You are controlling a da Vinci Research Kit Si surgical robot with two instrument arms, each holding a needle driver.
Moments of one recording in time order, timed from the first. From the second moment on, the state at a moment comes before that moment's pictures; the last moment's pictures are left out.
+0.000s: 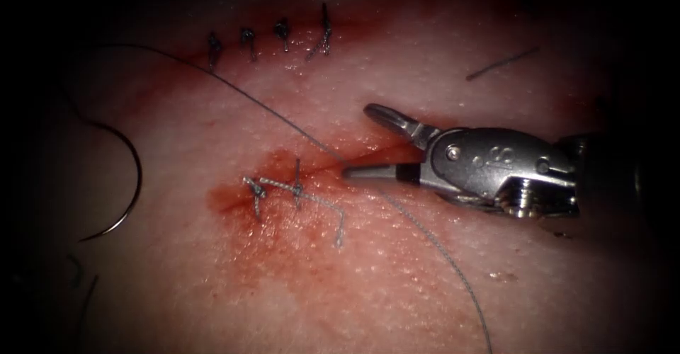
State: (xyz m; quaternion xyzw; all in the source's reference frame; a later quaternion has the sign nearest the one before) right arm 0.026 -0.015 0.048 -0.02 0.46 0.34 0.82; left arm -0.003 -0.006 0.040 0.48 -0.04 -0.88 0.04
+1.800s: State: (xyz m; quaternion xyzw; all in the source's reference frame) right arm 0.025 -0.015 0.046 -0.08 0.46 0.14 0.87; left arm -0.029 -0.004 0.058 0.34 -0.11 -0.93 -0.11
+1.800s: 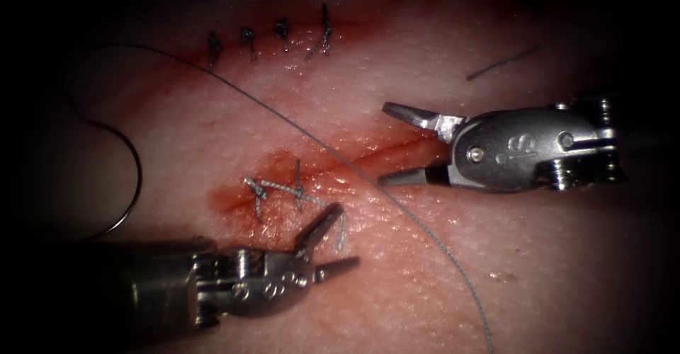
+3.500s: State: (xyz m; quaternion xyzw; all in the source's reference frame) right arm 0.031 -0.019 0.055 -0.04 0.60 0.05 0.80; left arm -0.024 -0.002 0.052 0.34 -0.11 -0.93 -0.09
